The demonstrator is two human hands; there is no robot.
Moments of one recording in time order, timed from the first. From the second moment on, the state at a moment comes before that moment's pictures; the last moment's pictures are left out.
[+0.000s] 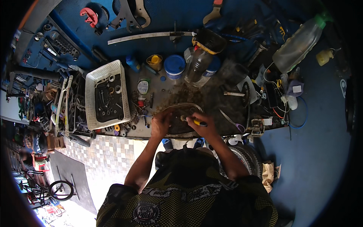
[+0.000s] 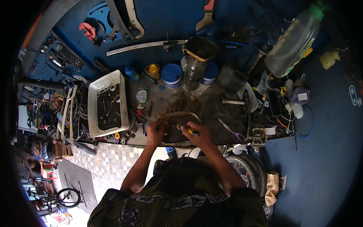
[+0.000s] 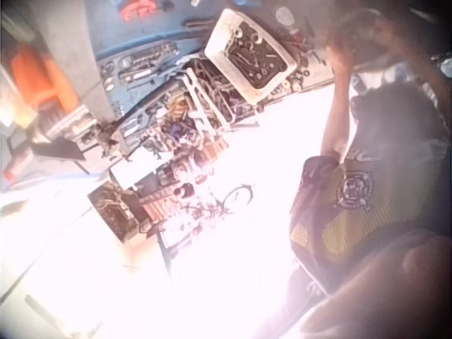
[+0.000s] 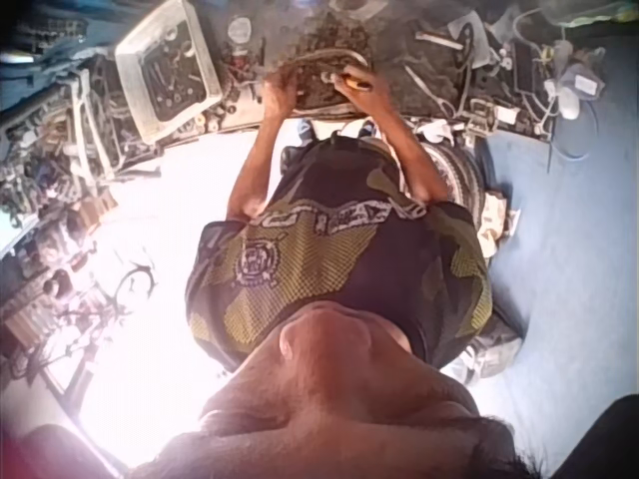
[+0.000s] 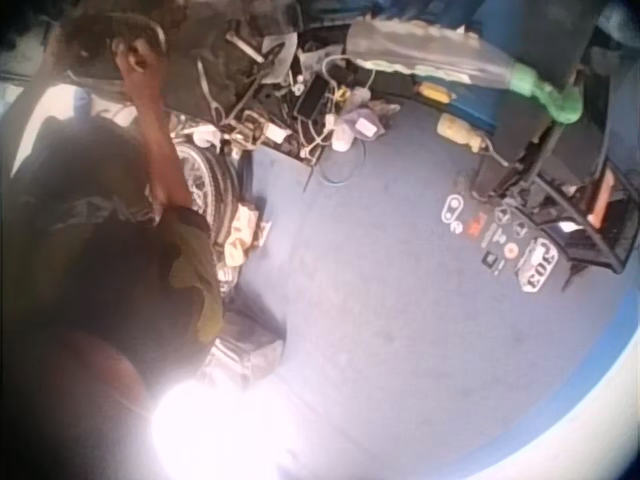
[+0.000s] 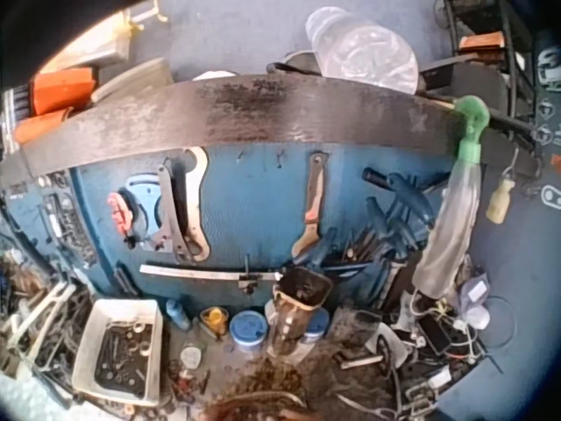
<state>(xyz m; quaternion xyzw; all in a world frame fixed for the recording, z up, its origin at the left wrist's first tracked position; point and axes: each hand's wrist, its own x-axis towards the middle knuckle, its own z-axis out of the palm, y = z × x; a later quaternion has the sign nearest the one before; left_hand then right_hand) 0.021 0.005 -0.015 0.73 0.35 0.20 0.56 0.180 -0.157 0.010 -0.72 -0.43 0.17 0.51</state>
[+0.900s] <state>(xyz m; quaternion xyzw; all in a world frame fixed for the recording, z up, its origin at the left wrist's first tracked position) 0.026 -0.006 -0.020 0.67 0.37 0.31 0.57 0.164 -0.132 0.021 -0.67 -0.35 0.22 0.61</state>
